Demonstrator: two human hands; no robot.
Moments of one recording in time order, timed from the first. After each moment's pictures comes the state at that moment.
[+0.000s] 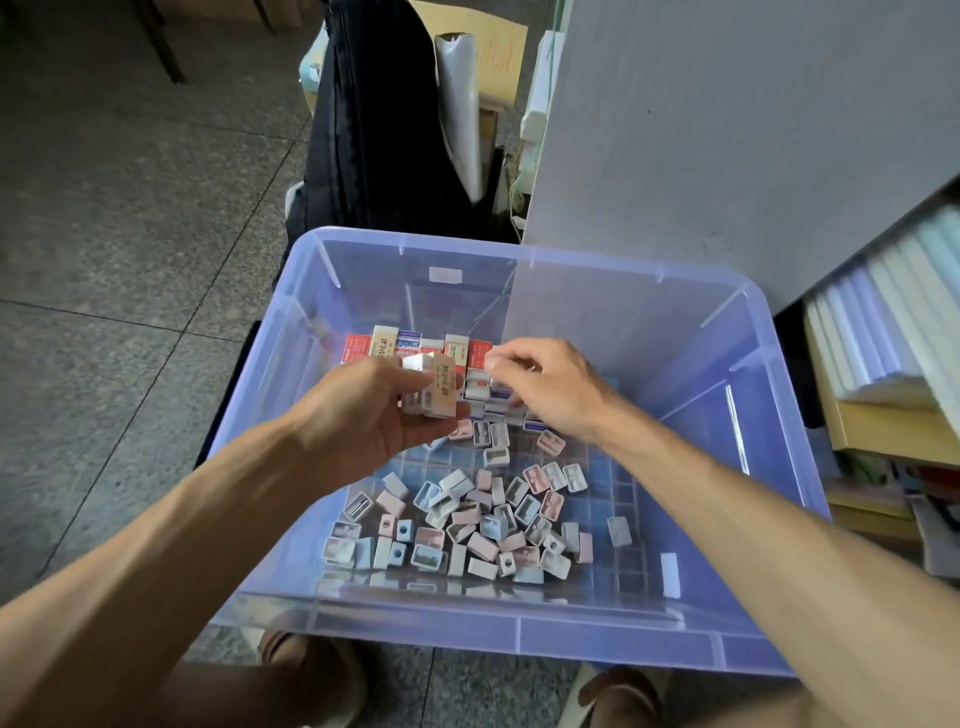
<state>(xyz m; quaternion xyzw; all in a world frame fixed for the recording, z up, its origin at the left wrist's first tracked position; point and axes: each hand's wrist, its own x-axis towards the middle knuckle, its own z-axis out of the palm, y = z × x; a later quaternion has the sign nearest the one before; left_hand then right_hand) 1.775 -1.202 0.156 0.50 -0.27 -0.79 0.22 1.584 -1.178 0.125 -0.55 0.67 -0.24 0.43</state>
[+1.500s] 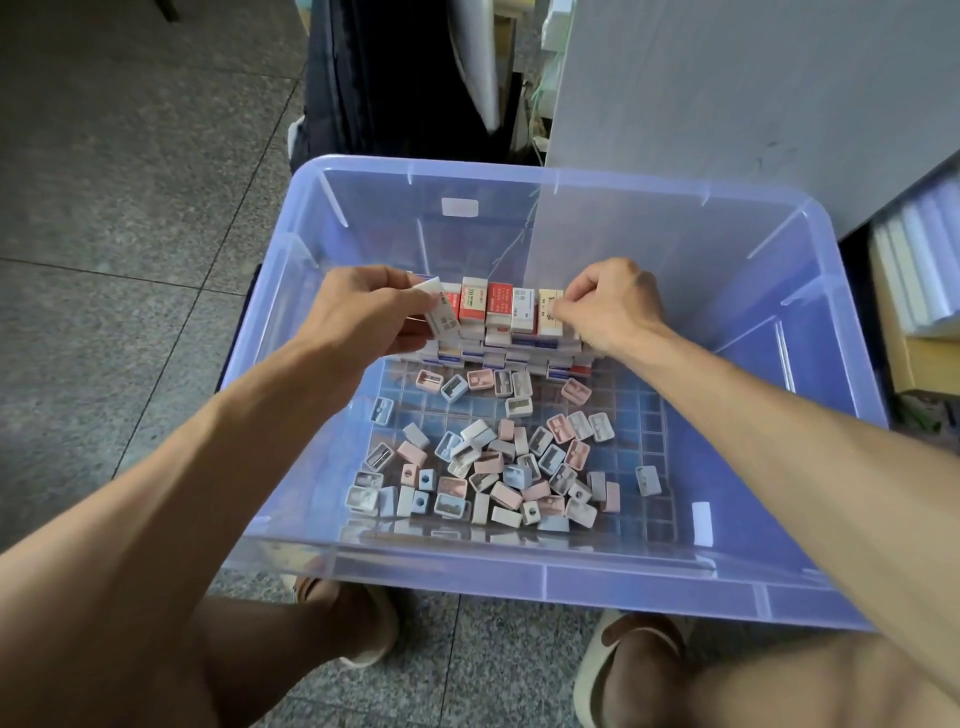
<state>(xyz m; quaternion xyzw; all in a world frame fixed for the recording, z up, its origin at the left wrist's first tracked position) 1.777 -1.223 0.143 0.62 -0.47 -0.58 0.25 1.557 -1.204 0.089 -0.46 0.82 -0.19 0.27</state>
